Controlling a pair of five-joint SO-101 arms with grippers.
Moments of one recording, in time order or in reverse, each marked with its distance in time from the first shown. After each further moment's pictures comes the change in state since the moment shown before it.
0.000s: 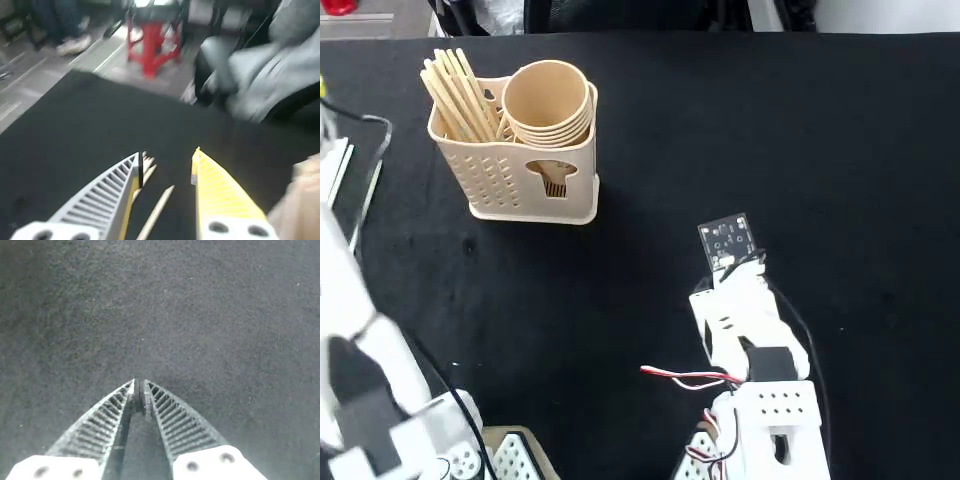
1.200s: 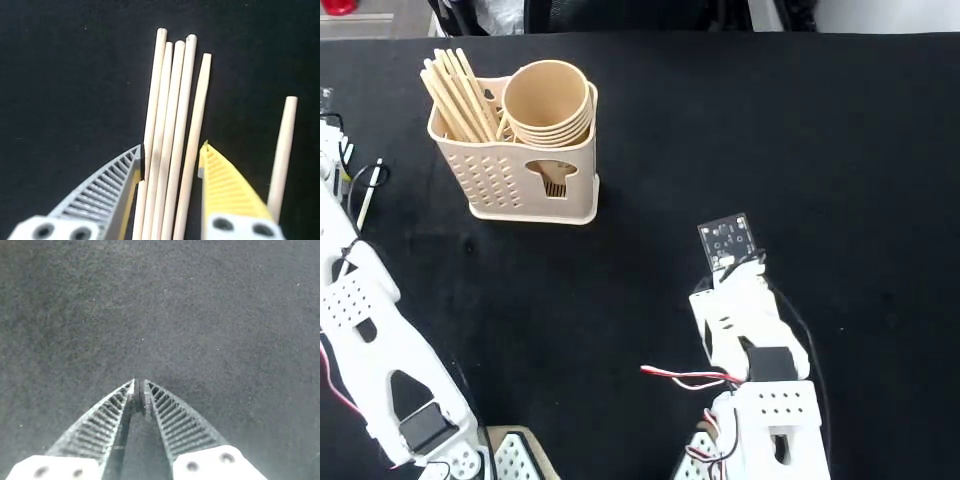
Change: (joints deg) left arm -7.6 91.9 -74.4 9.8 -30.9; right arm 0.0 0.0 0.0 0.0 0.0
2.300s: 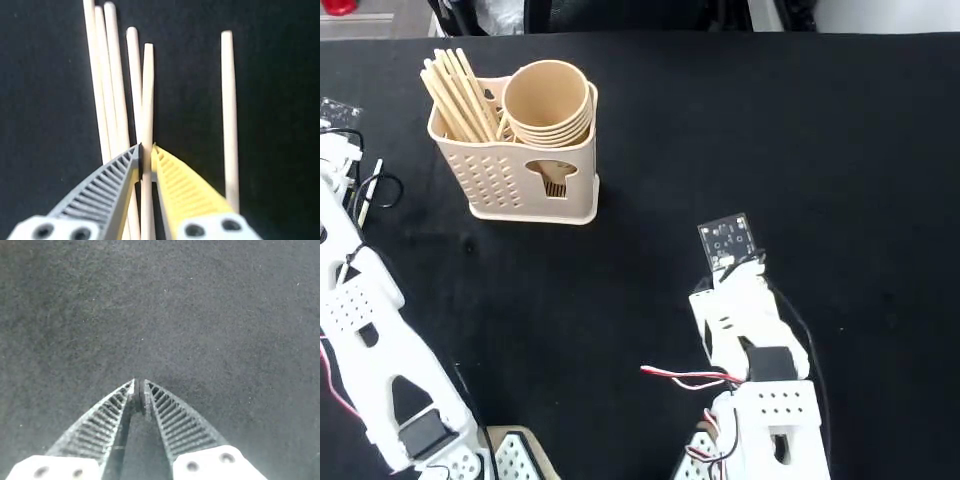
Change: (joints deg) left arm 0.4 10.5 -4.4 15.7 -10.7; right arm 0.0 0.0 0.0 0.0 0.0
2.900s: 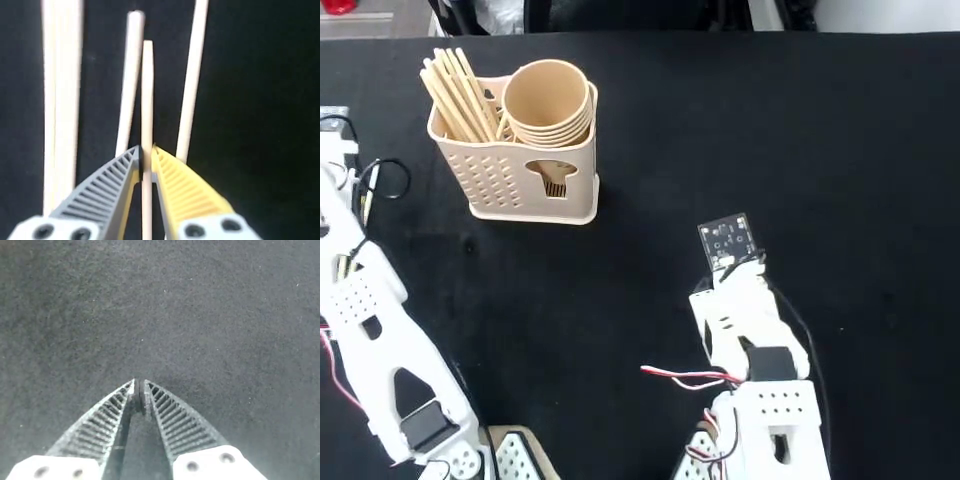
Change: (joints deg) left arm 1.2 -9.6 -6.2 17.5 20.8; right arm 0.0 0.0 0.0 0.0 0.0
